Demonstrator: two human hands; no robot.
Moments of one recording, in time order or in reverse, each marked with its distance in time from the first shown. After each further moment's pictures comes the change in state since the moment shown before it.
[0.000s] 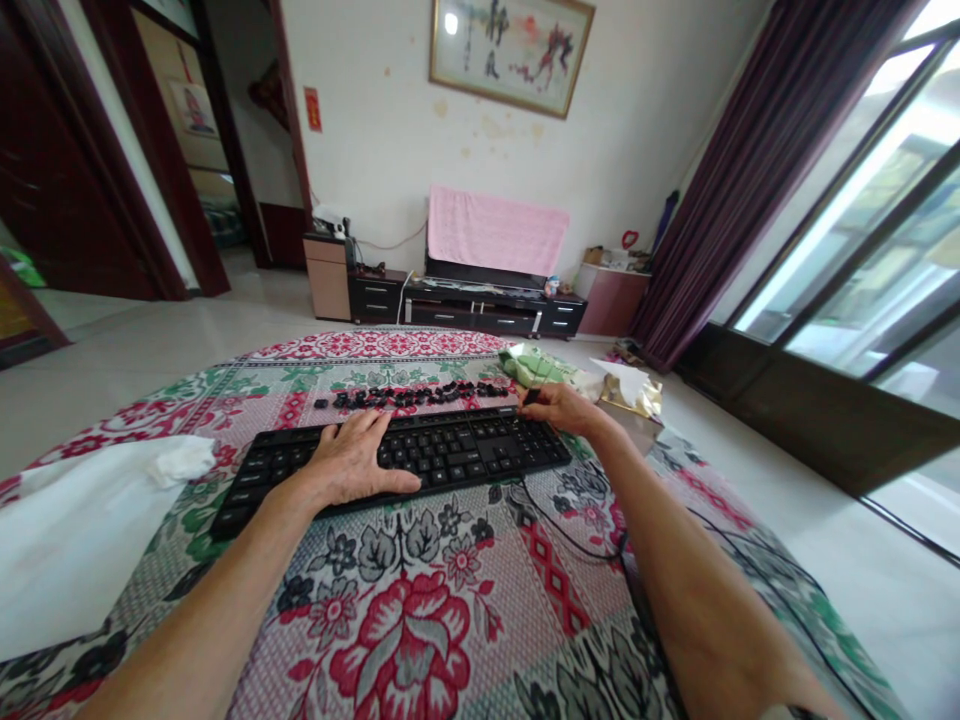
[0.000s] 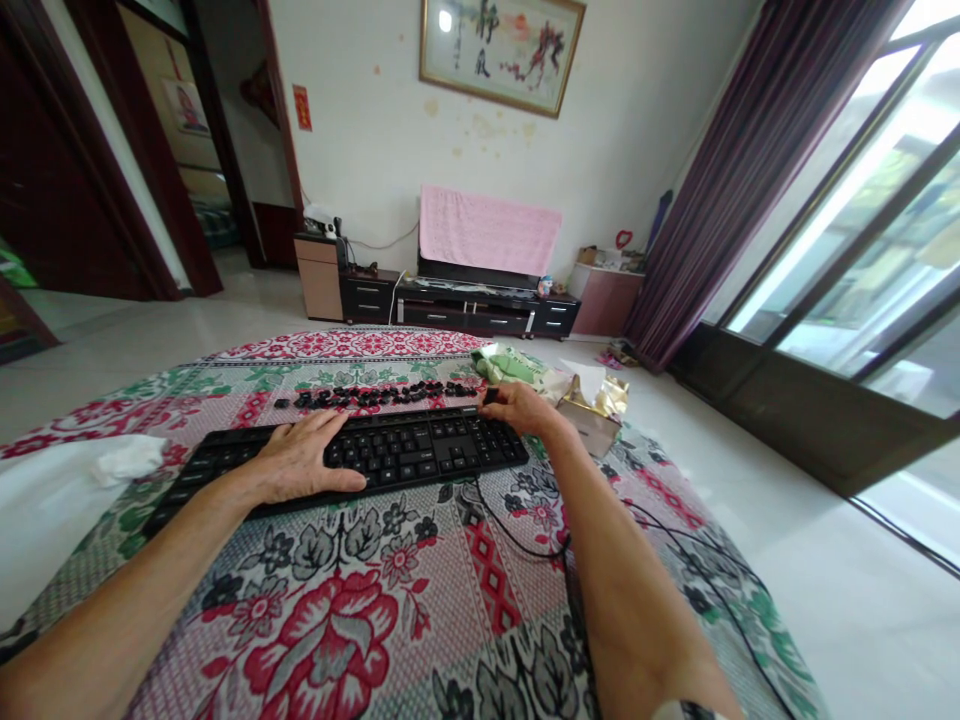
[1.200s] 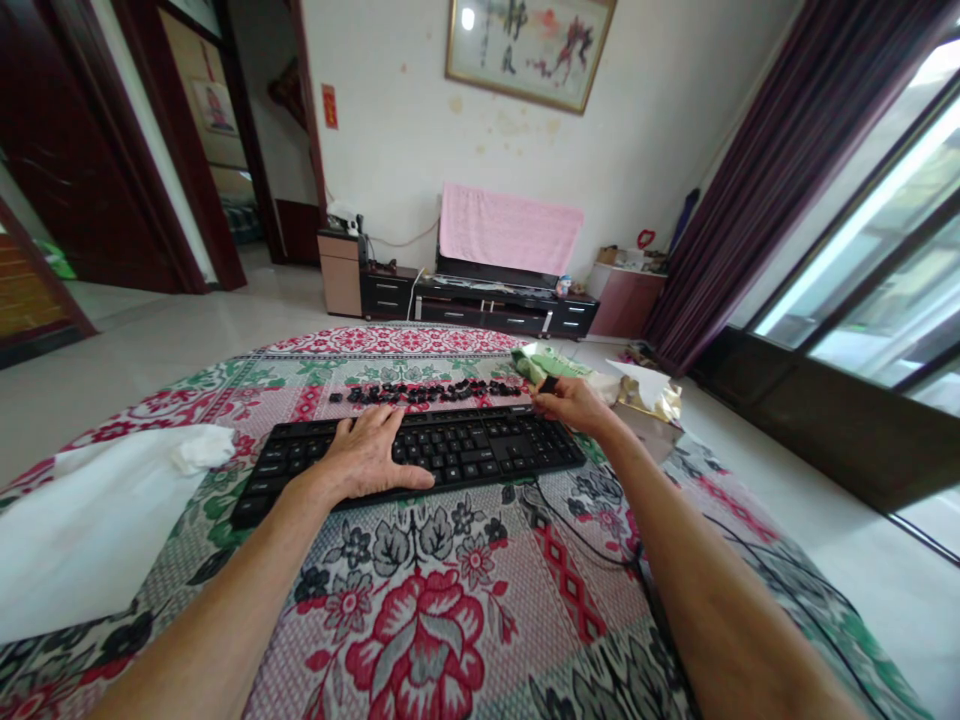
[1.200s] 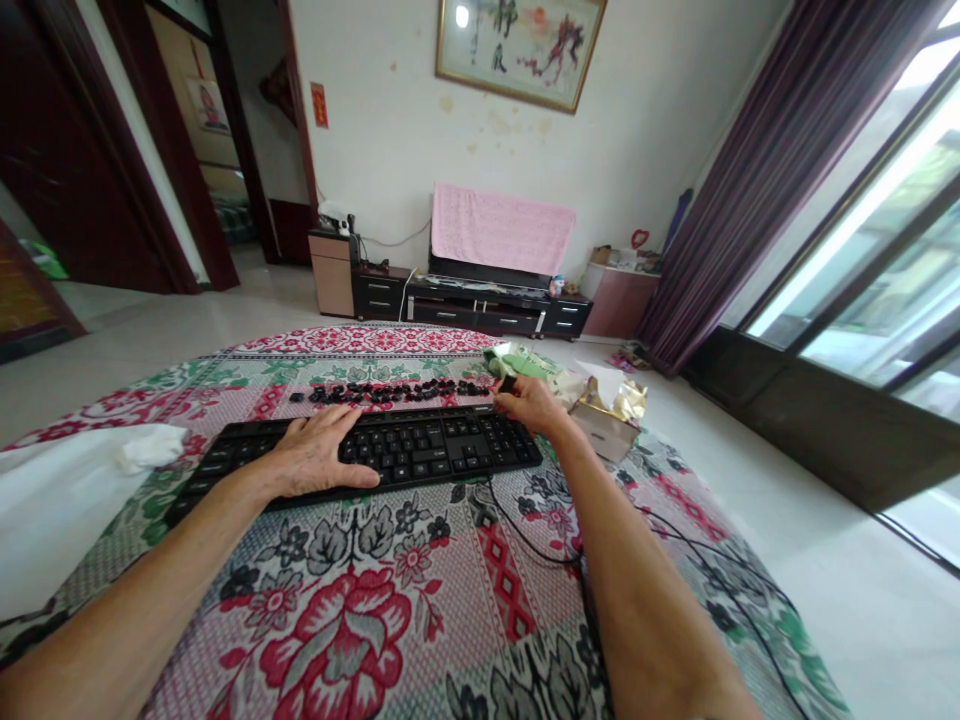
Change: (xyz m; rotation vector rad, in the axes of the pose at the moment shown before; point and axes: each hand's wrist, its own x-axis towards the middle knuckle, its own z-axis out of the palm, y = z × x) left_hand 0.000 0.000 0.000 -0.031 0.003 0.008; right_hand 0.009 -0.003 0.008 0.176 0.238 0.148
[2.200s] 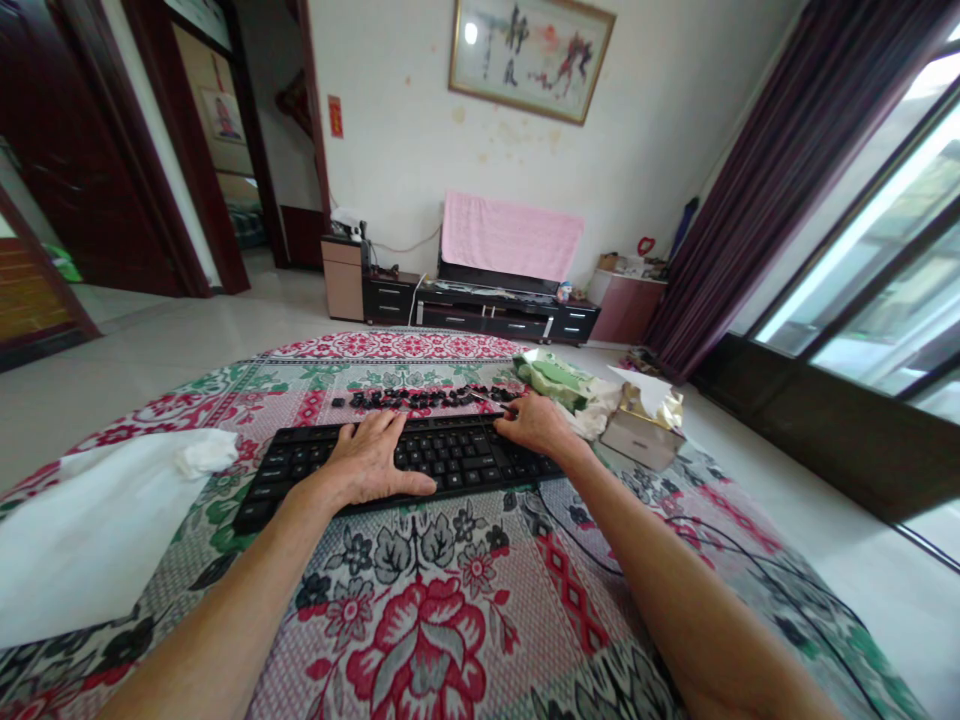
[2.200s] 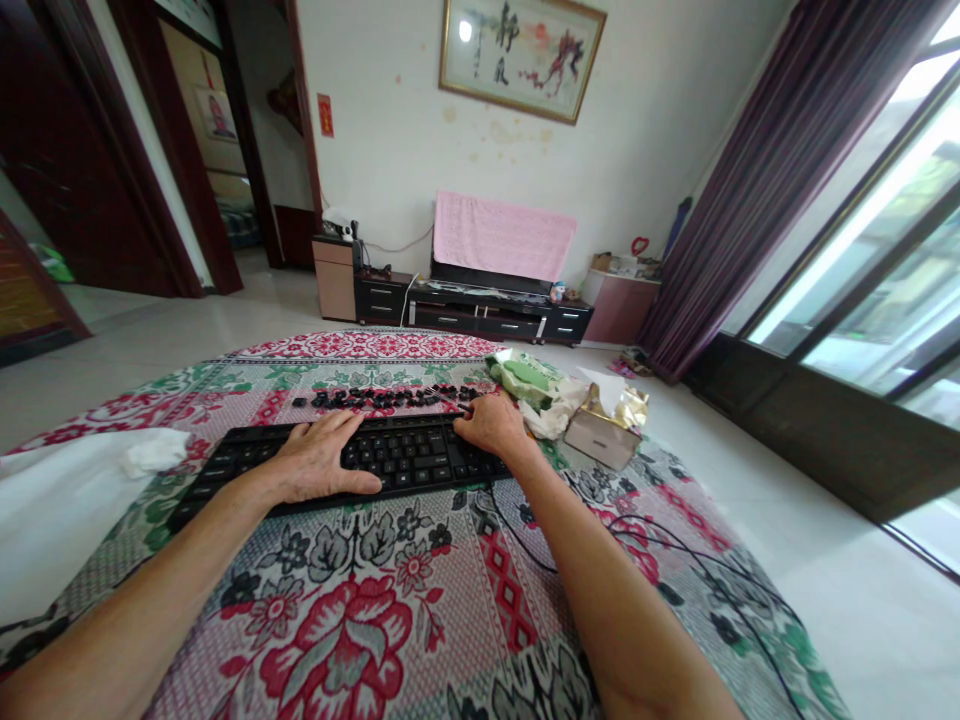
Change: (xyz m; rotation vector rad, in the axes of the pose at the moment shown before) left_hand -0.001 0.001 0.000 0.000 0.001 -0.002; right_hand -0.013 -0.051 0.059 -0.785 0.041 0.045
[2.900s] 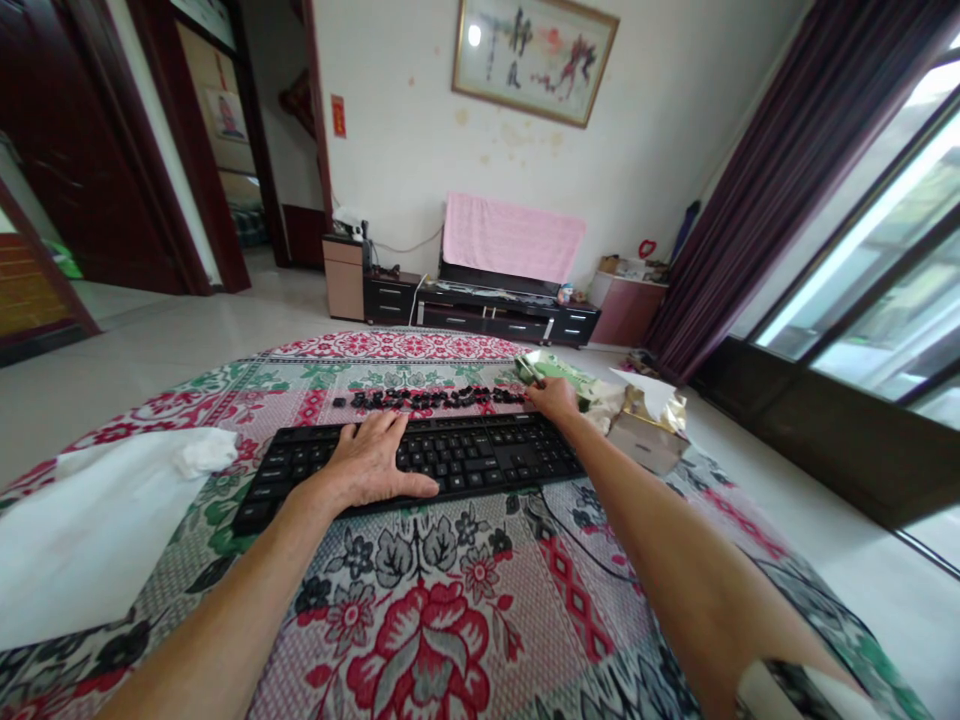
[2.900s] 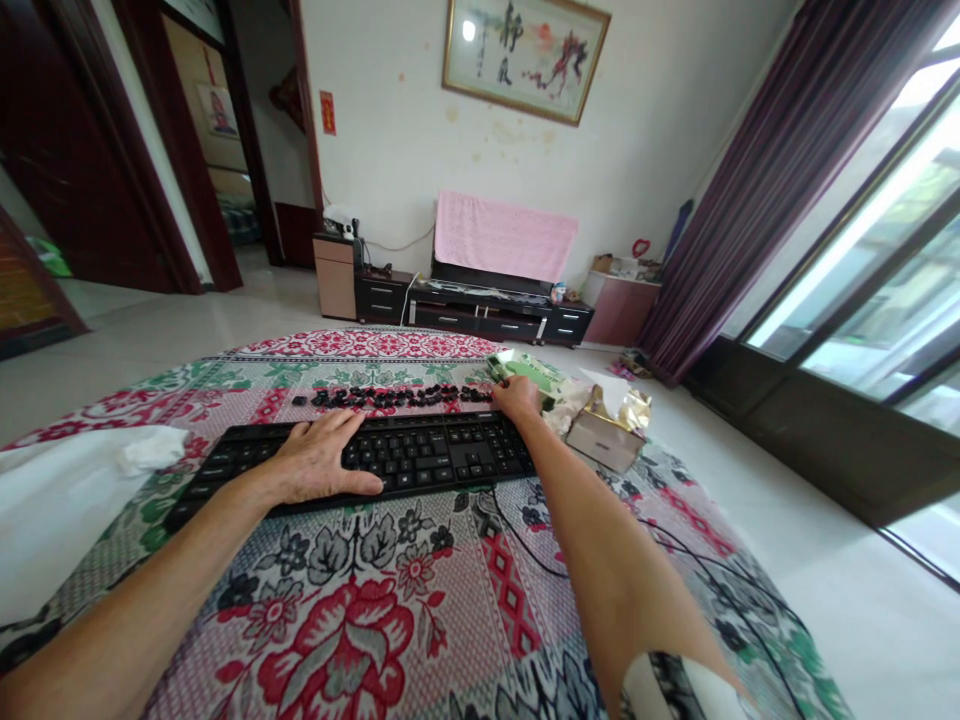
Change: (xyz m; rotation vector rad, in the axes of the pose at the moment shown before) left_hand 0.000 0.001 -0.001 0.010 -0.007 -0.008; right_hand 0.074 0.063 0.027 0.103 0.183 0.353
